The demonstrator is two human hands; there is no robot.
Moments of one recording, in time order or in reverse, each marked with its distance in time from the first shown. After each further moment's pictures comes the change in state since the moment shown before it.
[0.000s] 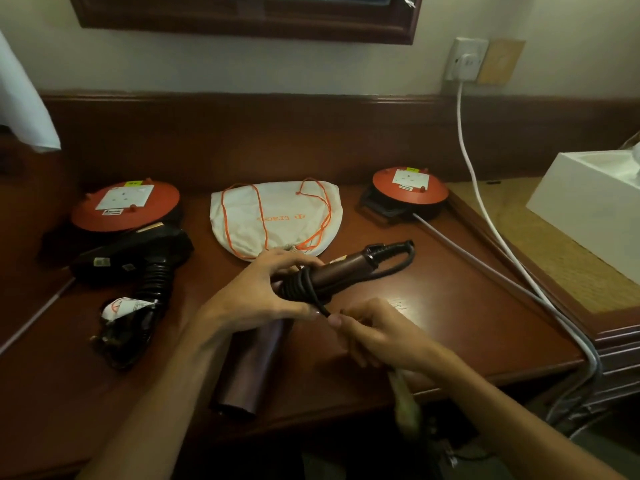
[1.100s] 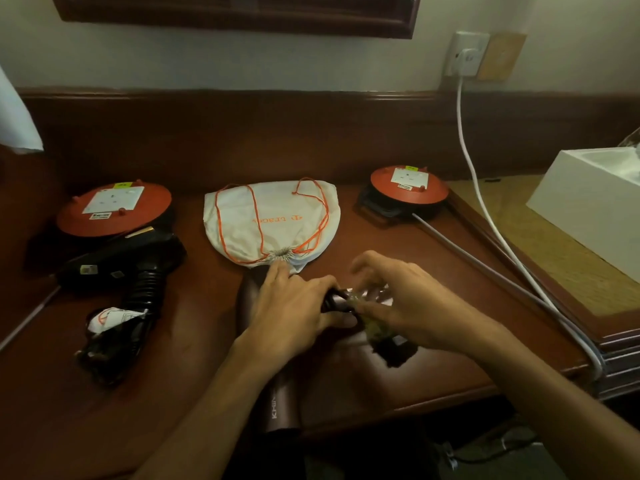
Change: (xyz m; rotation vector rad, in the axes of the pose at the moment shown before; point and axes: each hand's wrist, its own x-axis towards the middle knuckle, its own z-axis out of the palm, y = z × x) left_hand 0.015 0.033 0.049 0.853 -0.016 -0.115; right_hand 0.003 -0.048 -0.044 -0.456 0.086 0.092
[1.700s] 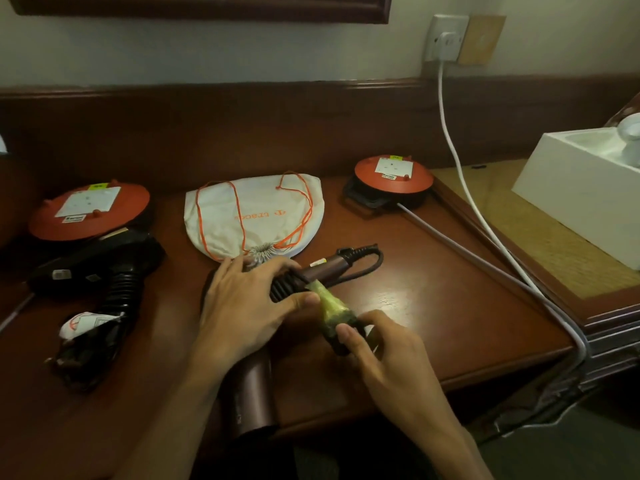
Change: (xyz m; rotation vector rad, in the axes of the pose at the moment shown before) left_hand -0.018 -0.013 -0.010 -0.252 0.130 -0.207; right_hand -0.055 0.020 0.085 0.341 0.356 0.218
